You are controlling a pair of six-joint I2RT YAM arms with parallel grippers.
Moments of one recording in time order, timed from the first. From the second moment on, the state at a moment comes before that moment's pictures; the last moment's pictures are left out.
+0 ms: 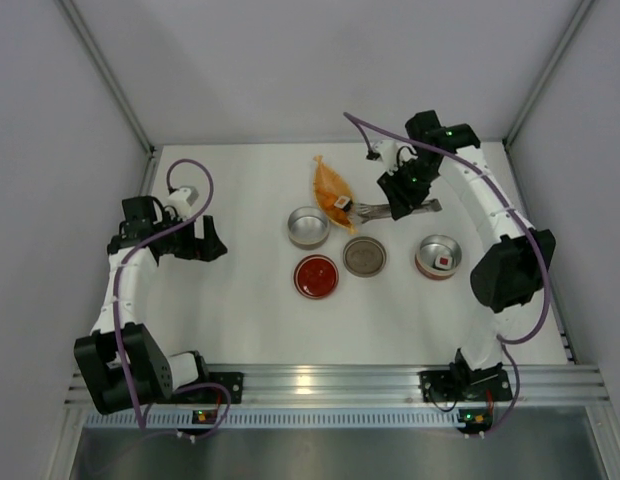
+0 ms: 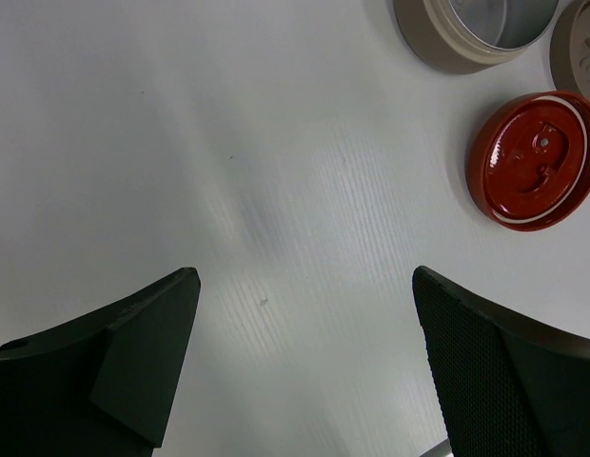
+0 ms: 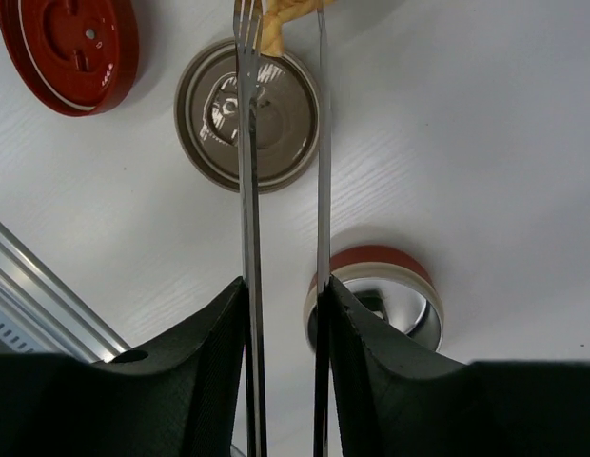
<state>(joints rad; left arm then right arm) 0.25 1.23 0.94 -0.62 0.63 0.26 0.29 1.83 1.91 -1.32 -0.32 -0.56</state>
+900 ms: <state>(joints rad) 0.25 1.27 0.94 -0.62 0.64 0.26 0.37 1.98 2.00 -1.19 -0.19 -0.43</state>
